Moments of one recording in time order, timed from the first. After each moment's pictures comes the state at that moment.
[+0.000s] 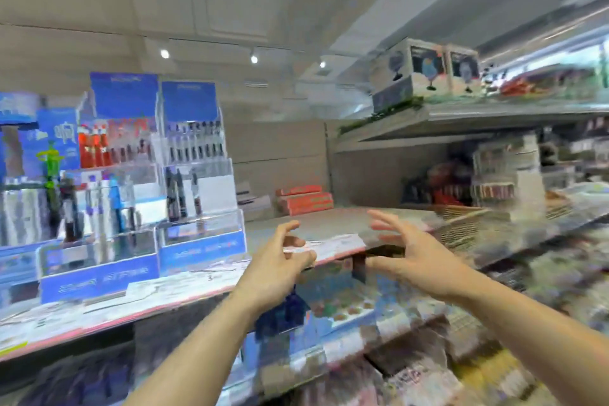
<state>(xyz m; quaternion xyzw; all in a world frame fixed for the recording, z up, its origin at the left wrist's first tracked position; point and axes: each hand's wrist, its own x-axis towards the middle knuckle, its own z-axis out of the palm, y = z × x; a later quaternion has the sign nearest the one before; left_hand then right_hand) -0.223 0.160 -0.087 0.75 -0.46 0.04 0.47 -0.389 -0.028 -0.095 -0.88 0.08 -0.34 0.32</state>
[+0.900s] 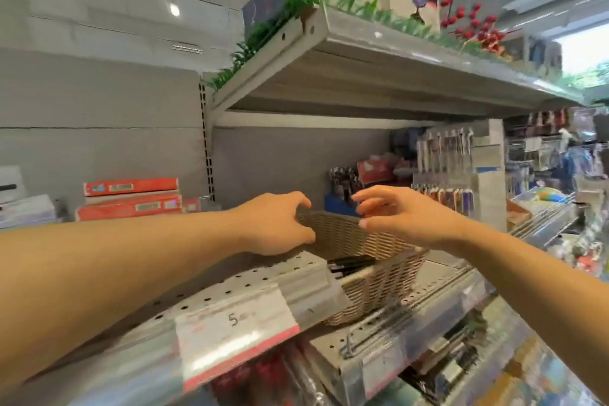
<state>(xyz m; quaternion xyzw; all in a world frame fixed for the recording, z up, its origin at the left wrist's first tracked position) -0.136 -0.302 -0.040 0.80 -0.58 0.06 0.13 -0.322 -0.469 -0.064 -0.91 0.15 -0.27 0.26</state>
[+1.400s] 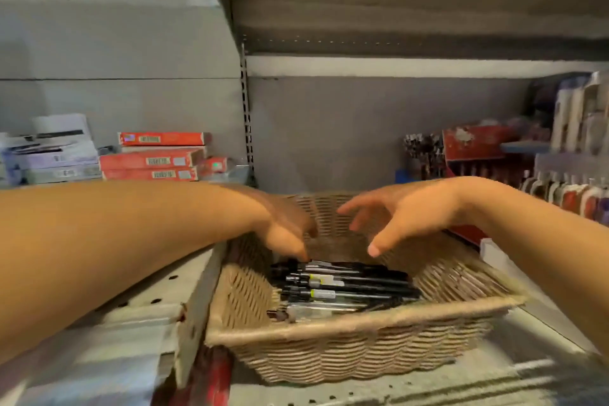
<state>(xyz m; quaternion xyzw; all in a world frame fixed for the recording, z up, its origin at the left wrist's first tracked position) -0.097 -0.431 -0.074 0.88 -0.44 -0.06 -0.19 -0.198 -0.615 -0.056 -0.99 -0.05 0.09 0.13</state>
